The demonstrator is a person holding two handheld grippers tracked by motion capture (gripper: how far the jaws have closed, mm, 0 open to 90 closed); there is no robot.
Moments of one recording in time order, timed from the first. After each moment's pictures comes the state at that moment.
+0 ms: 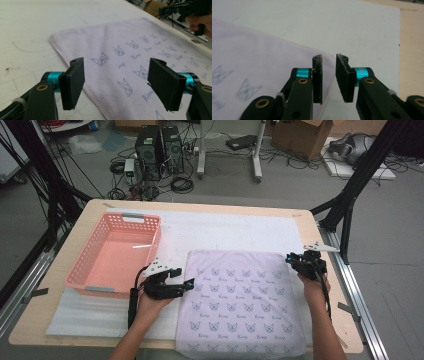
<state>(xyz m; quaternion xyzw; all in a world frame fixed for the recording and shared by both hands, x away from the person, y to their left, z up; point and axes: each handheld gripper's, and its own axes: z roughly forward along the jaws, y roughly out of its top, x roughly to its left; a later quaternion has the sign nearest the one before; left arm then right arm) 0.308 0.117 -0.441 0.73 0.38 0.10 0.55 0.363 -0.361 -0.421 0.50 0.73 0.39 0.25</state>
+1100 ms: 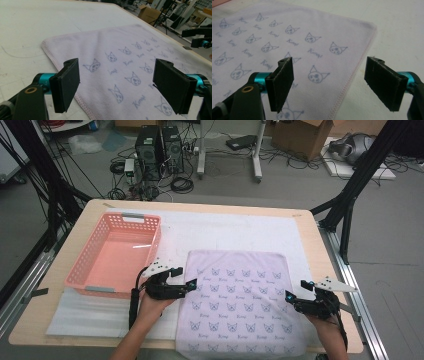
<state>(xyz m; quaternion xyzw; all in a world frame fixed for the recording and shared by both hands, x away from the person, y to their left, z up) 0.306 0.112 -0.439 0.72 0.38 0.09 0.57 0.260 -0.365 -0.429 0.45 0.75 0.44 0.21</state>
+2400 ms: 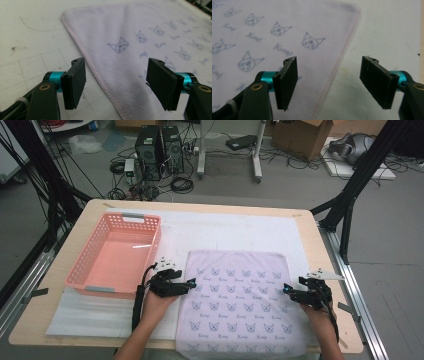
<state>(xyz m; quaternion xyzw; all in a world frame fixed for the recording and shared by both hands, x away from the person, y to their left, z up) 0.323 0.100 -0.453 0.75 0.45 0.11 0.47 0.297 -0.363 -0.447 0.50 0.75 0.37 0.21</state>
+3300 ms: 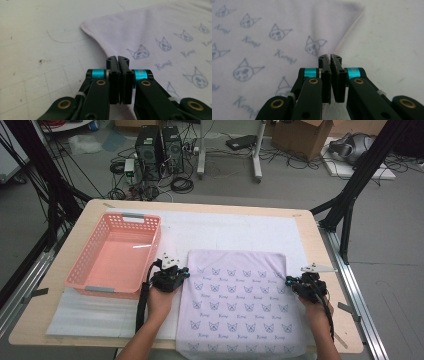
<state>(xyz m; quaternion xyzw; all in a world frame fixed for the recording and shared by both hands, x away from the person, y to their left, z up) 0.334 0.091 -0.444 0.75 0.46 0.18 0.43 0.314 -0.356 -0.444 0.50 0.76 0.35 0.21</state>
